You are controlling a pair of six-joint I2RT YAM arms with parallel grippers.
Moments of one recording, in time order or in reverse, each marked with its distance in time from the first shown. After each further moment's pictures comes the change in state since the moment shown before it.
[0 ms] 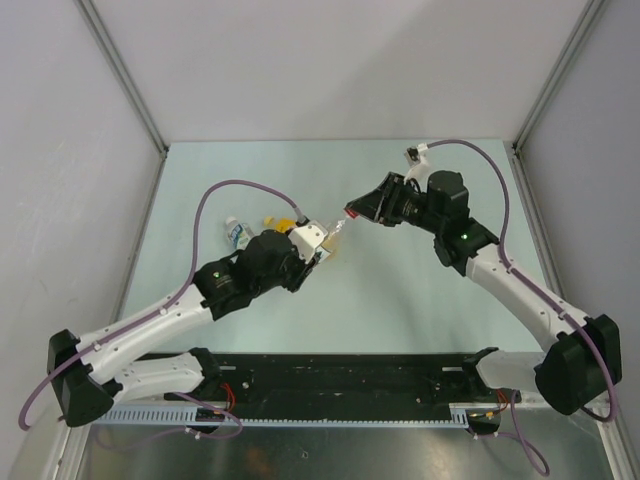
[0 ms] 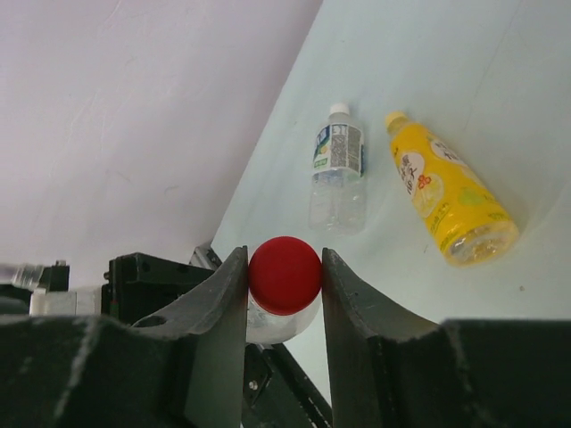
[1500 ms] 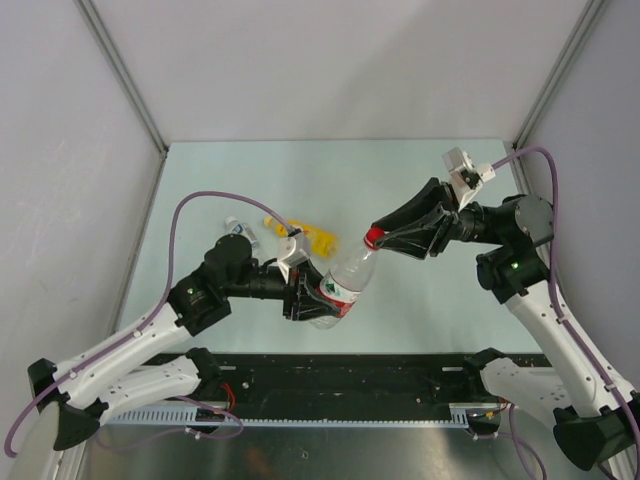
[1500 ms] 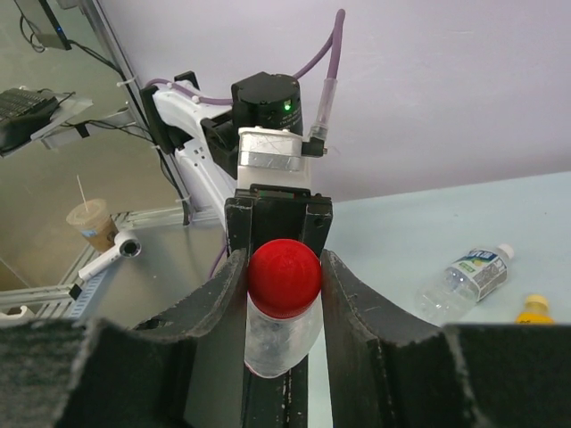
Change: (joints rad) left arm 0.035 -0.198 -0.091 0.359 0.905 -0.253; right arm -0.069 -0.304 0.014 0.358 -0.688 -0.163
